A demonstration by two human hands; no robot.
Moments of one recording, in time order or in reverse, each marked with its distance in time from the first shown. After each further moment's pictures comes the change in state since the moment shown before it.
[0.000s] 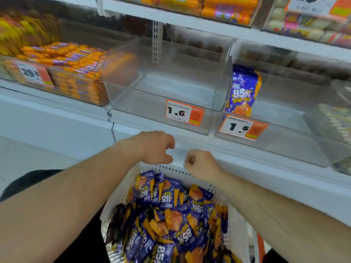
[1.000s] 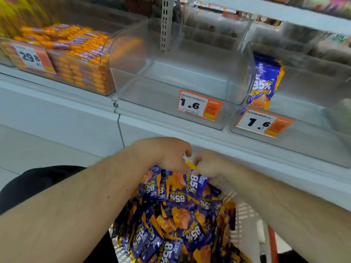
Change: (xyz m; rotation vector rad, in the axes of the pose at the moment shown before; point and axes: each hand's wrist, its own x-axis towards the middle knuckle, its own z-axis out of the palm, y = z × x) left_hand 0.007 0.006 0.013 -0.151 -0.202 0.083; right_hand 0.014 -0.014 0.003 -0.057 -0.393 0.260
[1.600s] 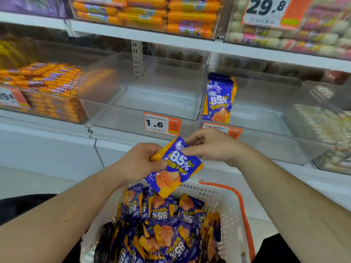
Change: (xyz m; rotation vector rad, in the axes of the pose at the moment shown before) left_hand -0.004 0.017 0.009 -0.841 0.449 0.053; right_hand -0.085 0.013 -0.105 0.424 0.217 -0.332
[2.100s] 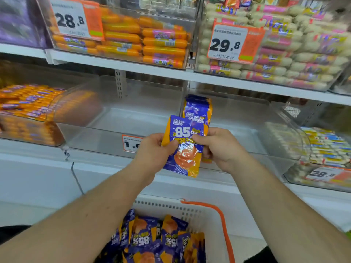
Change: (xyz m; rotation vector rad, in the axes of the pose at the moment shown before) left_hand 0.043 0.083 0.051 -0.403 0.257 0.094; right_hand -0.010 0.006 -0.056 0.522 0.404 0.081
